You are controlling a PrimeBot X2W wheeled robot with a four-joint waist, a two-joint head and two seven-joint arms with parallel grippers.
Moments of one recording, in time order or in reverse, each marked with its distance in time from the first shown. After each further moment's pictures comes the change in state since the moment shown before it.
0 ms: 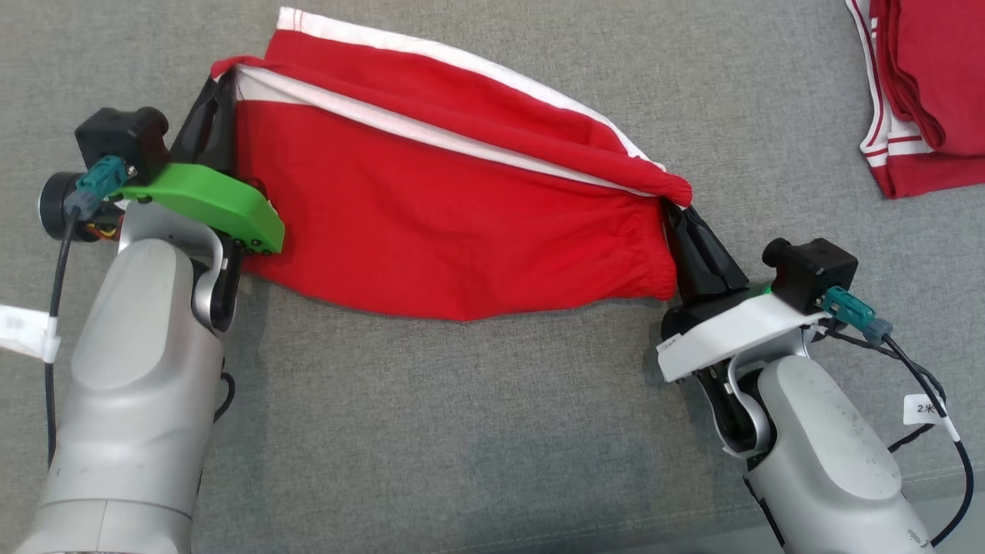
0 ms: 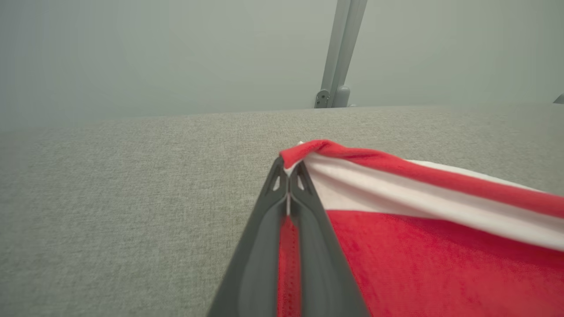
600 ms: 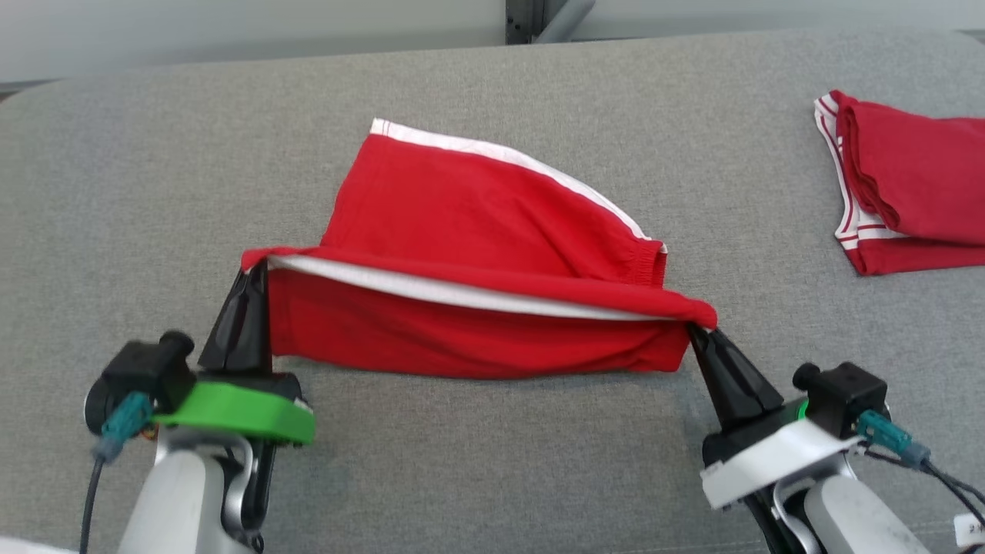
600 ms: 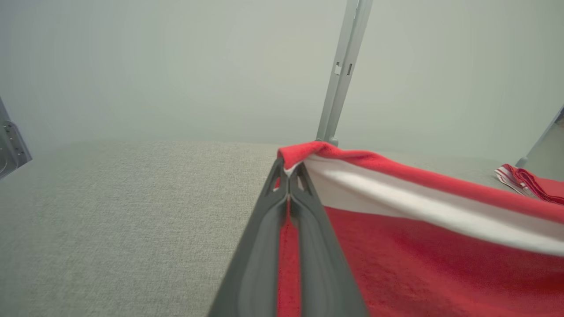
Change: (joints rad) left arm 0.602 -0.035 0.073 -0.554 -0.017 0.017 0.004; right arm 0.316 -0.140 0.062 -0.215 0.020 0.000 0.000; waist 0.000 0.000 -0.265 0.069
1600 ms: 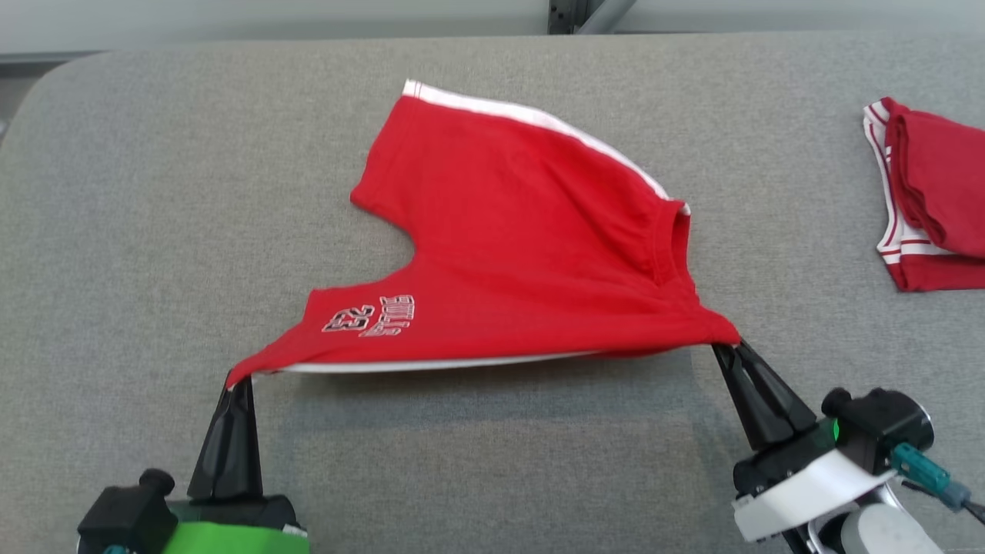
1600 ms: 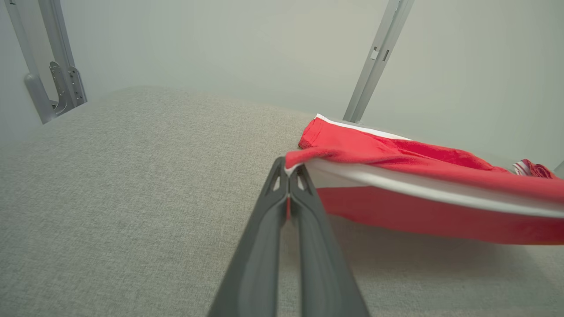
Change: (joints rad) left arm 0.271 -0.028 0.049 -0.174 -0.038 0.021 -0.035; right arm 0.044 -0.077 -0.023 -0.110 -0.068 0.000 0.000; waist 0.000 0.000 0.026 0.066
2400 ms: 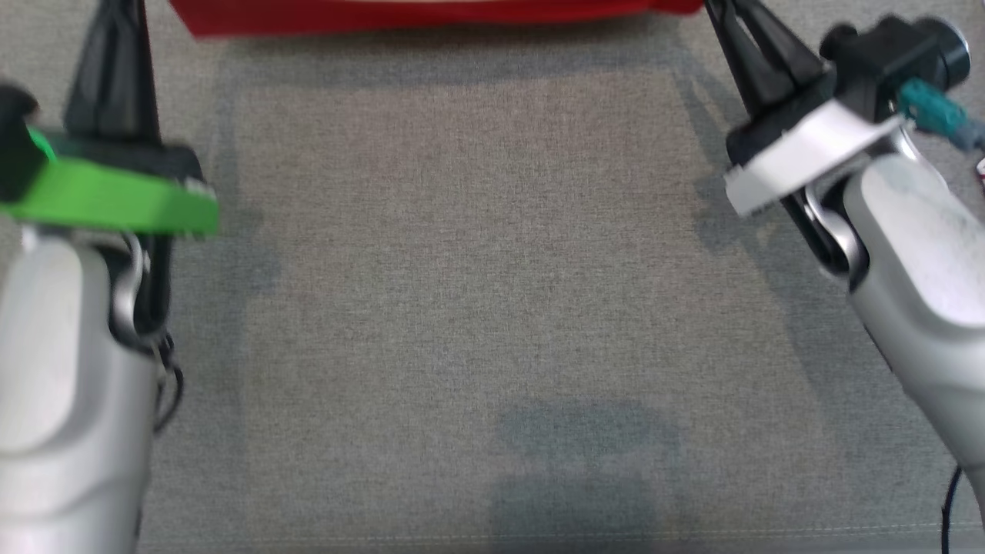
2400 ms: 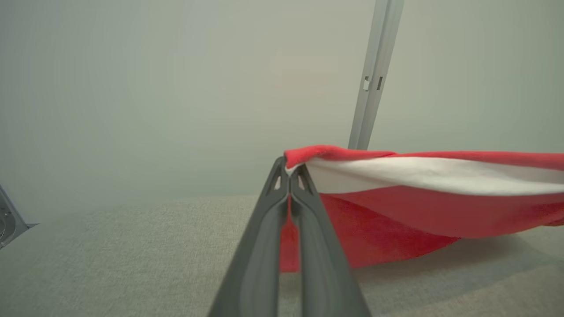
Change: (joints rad) left arm -0.789 0.193 -0.116 0.309 -0.083 -0.043 0.000; right arm -0.833 -0.095 0.244 0.382 0.087 -0.001 0.000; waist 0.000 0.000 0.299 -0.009
